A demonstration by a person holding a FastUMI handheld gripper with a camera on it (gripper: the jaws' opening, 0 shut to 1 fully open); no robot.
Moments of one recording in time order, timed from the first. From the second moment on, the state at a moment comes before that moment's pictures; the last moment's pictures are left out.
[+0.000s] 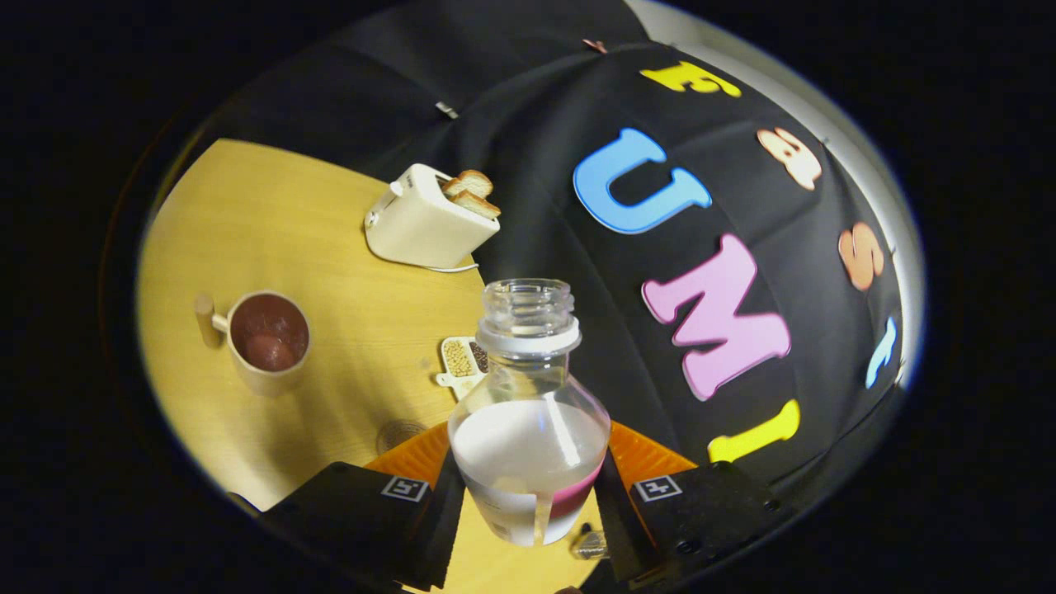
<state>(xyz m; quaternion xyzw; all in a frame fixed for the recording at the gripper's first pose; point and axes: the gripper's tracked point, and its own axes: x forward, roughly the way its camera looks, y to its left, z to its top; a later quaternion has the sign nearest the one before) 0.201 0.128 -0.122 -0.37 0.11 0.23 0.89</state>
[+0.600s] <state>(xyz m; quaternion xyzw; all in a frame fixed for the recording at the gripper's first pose) 0.238 0.118 -0.168 -0.09 0.16 0.24 0.95</state>
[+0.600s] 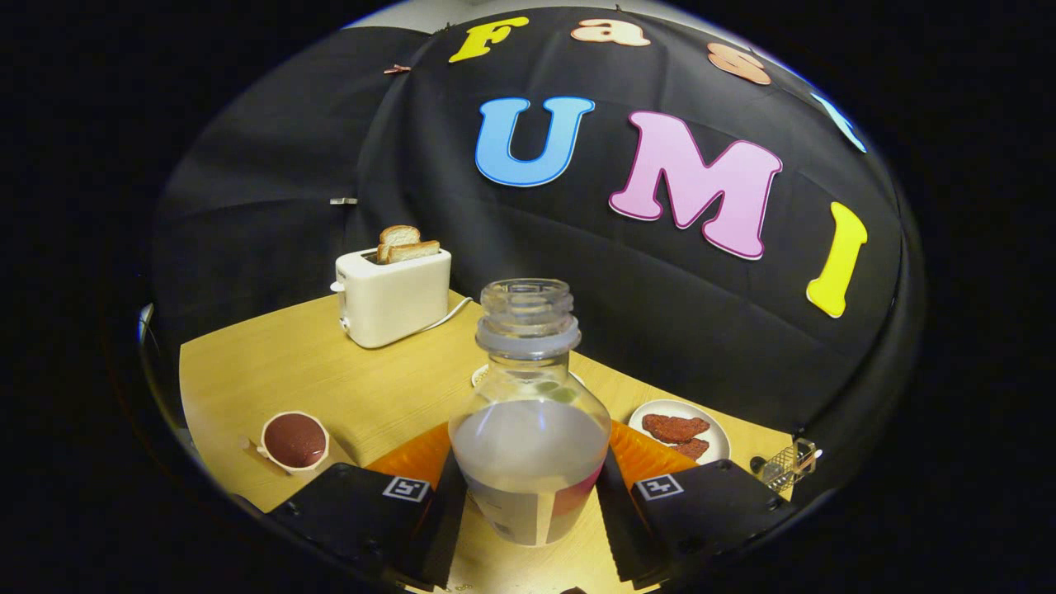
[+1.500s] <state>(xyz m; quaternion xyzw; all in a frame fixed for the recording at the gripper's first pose) 0.293 0.142 -0.229 0.01 0.10 0.21 0.97</state>
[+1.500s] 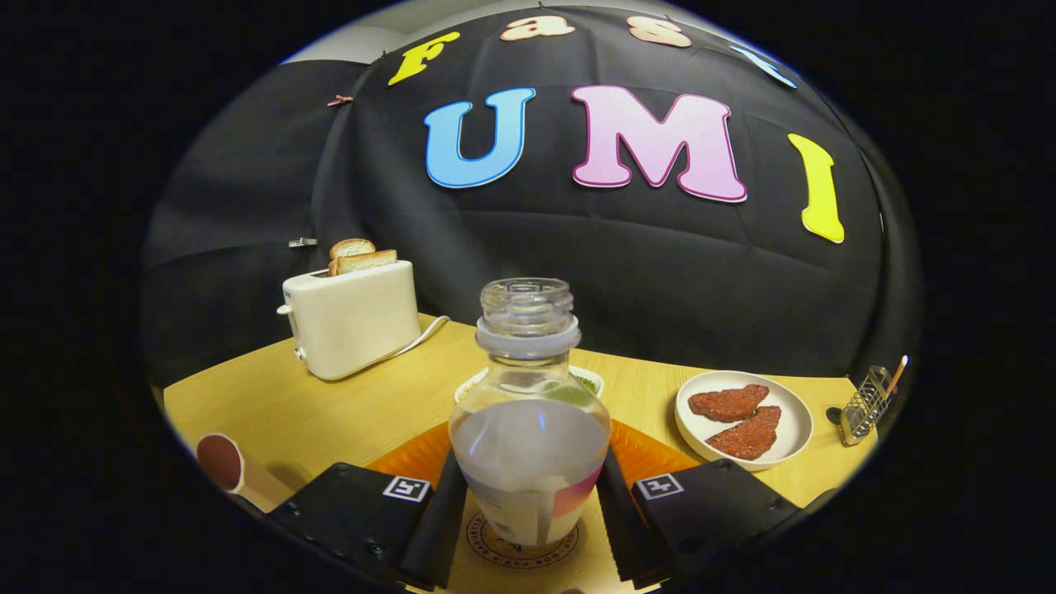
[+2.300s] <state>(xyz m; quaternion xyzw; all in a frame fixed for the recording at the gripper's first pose) 0.279 0.135 -0.227 0.00 0.09 0.21 0.97</state>
